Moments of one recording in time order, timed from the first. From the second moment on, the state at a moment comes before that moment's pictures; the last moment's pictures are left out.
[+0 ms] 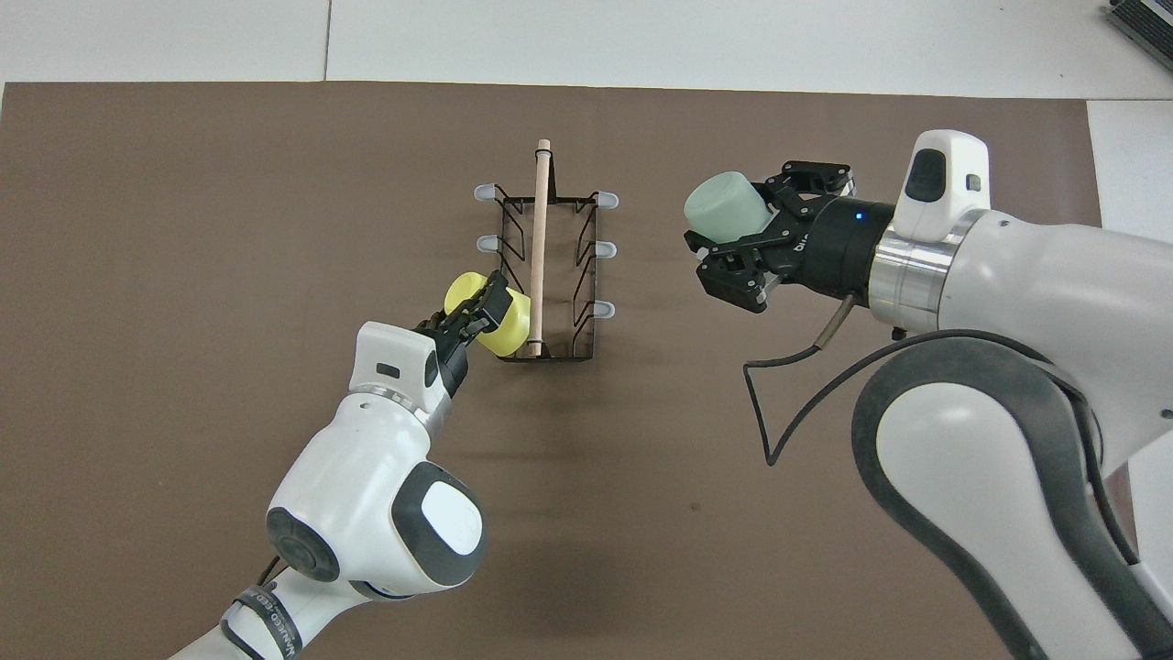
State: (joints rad) left arm -0.05 0.17 -0.70 -2.30 -1.01 3.49 -0.04; right arm 0.09 -0.02 0.23 -1.94 0.93 2.48 -1.07
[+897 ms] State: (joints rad) left arm -0.04 0.16 -0.64 -2.23 -1.01 3.38 -0.04; right arm 0.20 -0.06 0.23 -2.04 1.75 2.63 -1.65
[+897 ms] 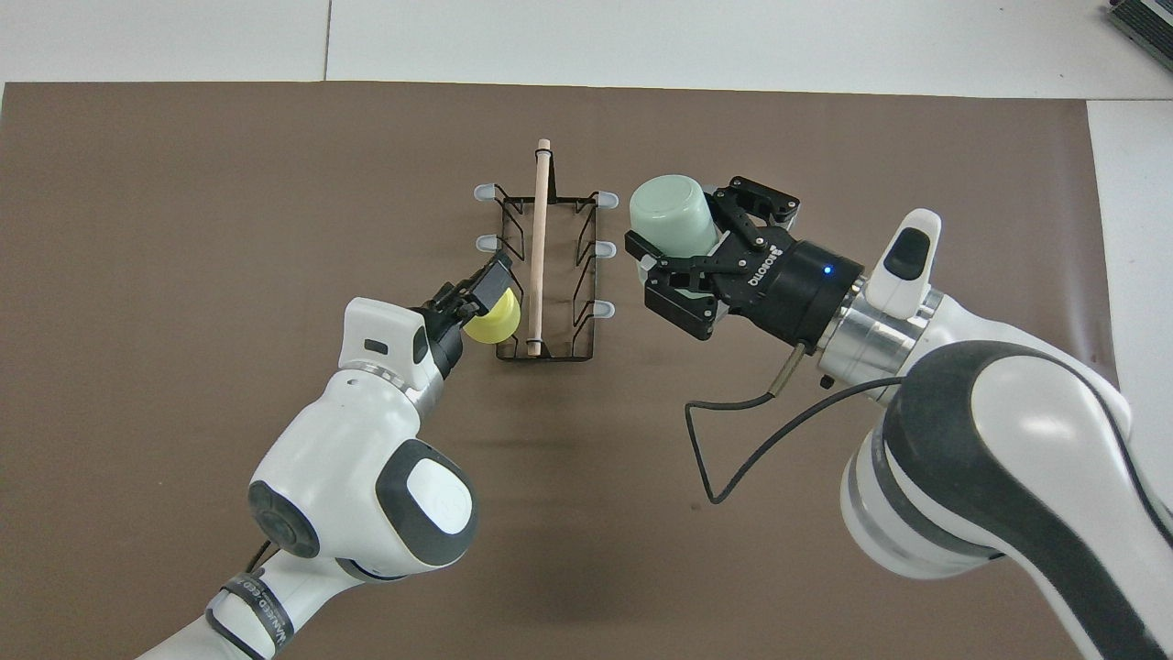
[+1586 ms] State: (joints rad) left arm -0.03 0.12 -0.34 -2.10 -0.91 2.99 0.10; right arm 0.26 0.04 0.24 -2.11 2.33 2.59 -2.24
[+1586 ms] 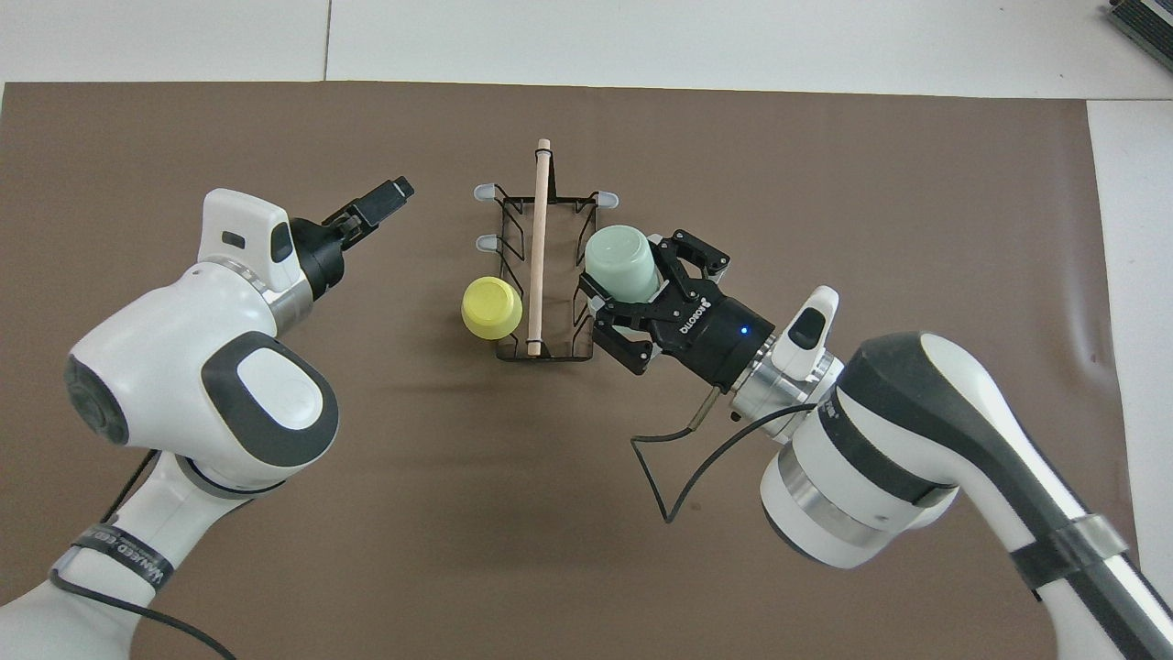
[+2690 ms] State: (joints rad) left arm -0.03 0.07 -0.05 -1.57 -0.02 1.77 0.14; right arm 0.26 0.21 0.23 -2.14 2.46 2.35 -2.53
